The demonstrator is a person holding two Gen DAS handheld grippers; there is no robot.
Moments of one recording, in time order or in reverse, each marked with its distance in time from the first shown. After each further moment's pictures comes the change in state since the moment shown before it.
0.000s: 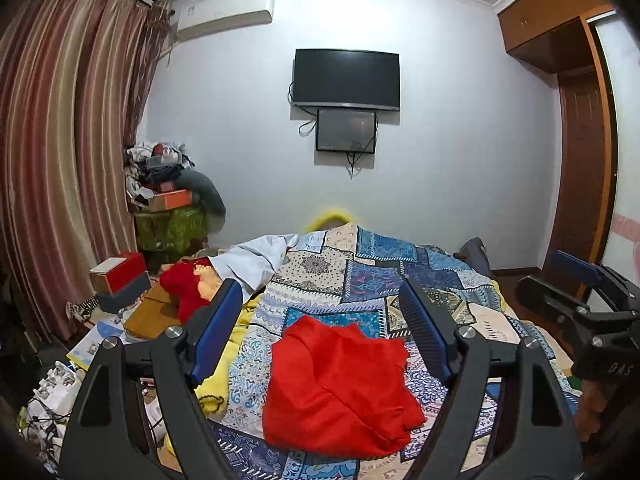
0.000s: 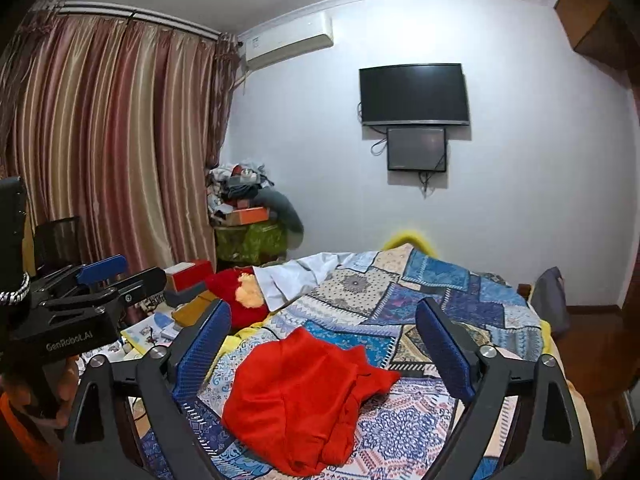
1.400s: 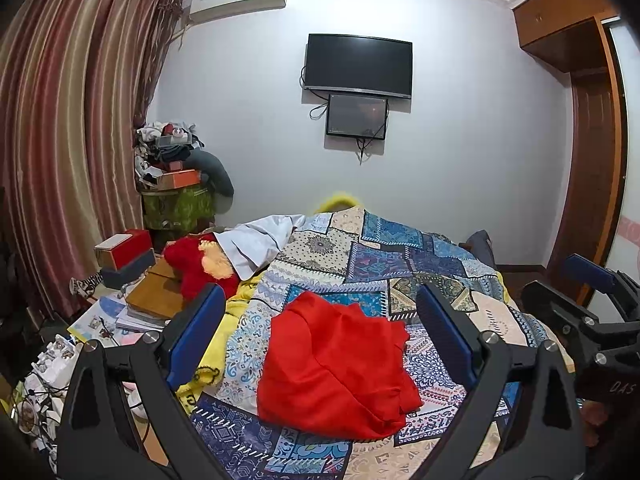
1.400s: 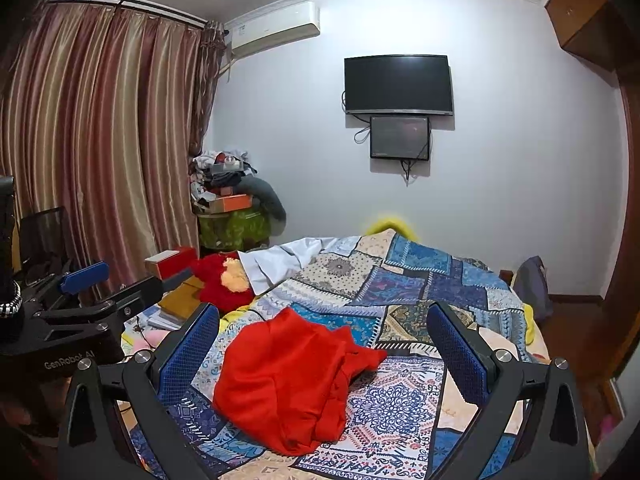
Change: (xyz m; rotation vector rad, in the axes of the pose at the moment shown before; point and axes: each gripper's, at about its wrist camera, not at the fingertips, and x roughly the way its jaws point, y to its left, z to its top) left arm 0.005 0.004 -0.024 -0.042 0.059 0.017; right arm -0.004 0.004 -0.015 -0.013 0.048 -0.068
